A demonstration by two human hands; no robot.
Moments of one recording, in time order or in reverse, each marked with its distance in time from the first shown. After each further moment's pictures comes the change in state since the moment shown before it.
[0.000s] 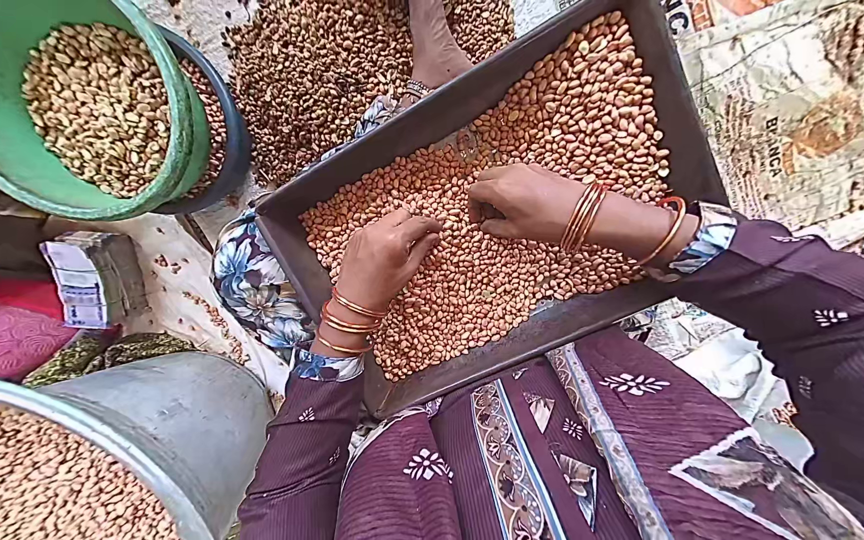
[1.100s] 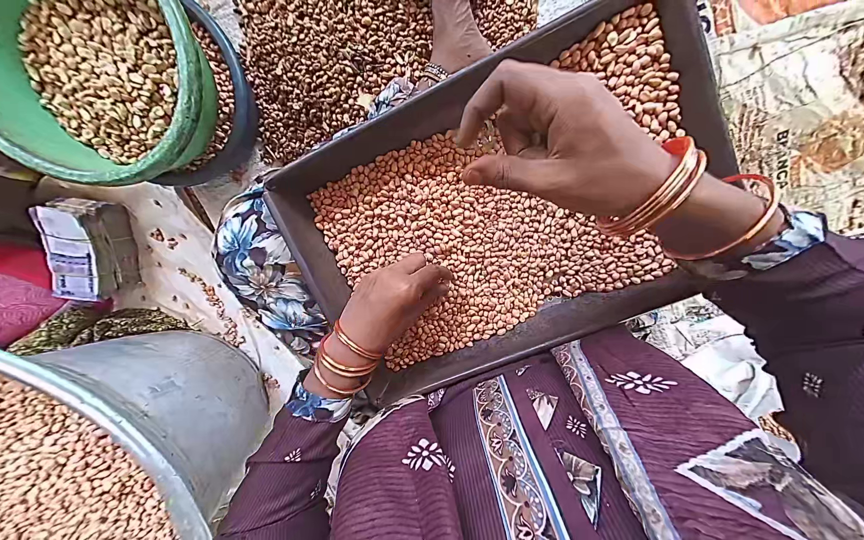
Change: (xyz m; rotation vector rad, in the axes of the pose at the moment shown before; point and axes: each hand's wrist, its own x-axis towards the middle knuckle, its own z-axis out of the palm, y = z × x) left_hand -0.057 0.019 0.003 -0.052 -0.113 0.047; right_hand -0.010 -0.040 -0.041 0.377 0.402 -0.216
